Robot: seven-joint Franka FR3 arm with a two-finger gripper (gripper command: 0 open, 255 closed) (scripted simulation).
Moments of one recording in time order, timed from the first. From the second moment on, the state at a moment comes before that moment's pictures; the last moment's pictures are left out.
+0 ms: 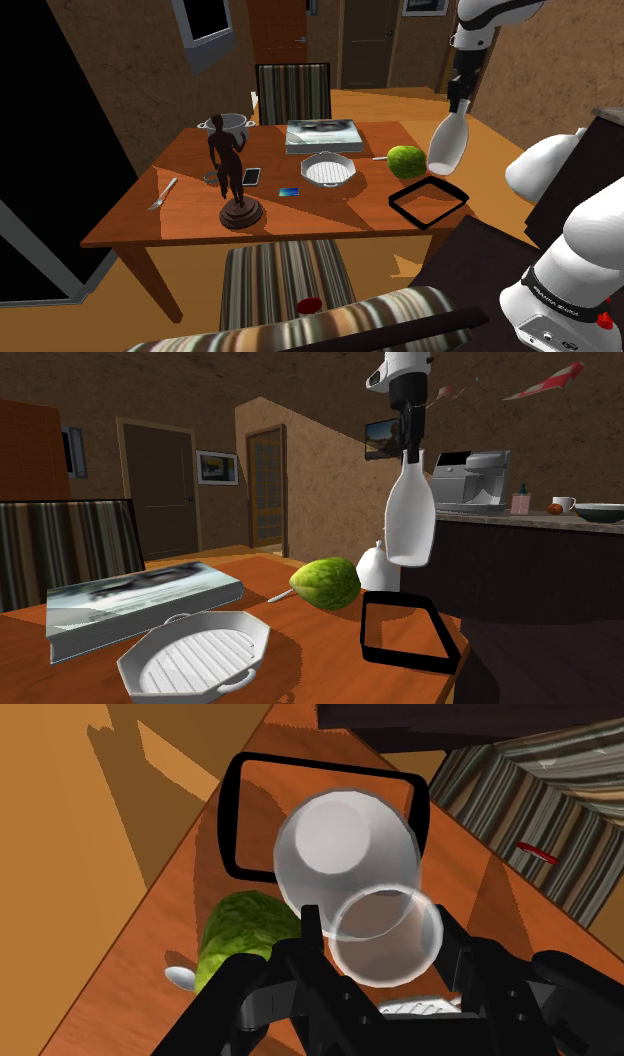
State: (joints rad) arm -0.27 -0.25 -0.23 -2.08 -0.11 1.76 -0.40
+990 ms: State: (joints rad) arm -0.27 -0.22 -0.24 -2.25 -0.12 1.97 -0.40
